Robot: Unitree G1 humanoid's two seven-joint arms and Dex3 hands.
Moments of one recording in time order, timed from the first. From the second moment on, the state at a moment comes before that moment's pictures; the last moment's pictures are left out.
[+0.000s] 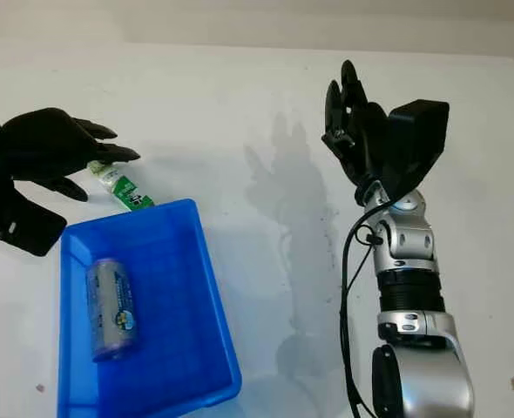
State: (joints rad) left arm -1.11 0.88 -0.67 1.08 1.13 -0.73 0.28; right arm -0.71 -0.28 -0.19 0.42 0.19 0.20 0.22
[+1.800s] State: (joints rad) left arm -1.19 0.92 -0.36 0.92 0.69 -0.51 0.26; right arm -0.70 -0.28 -0.19 0.40 0.21 0.21 0.22
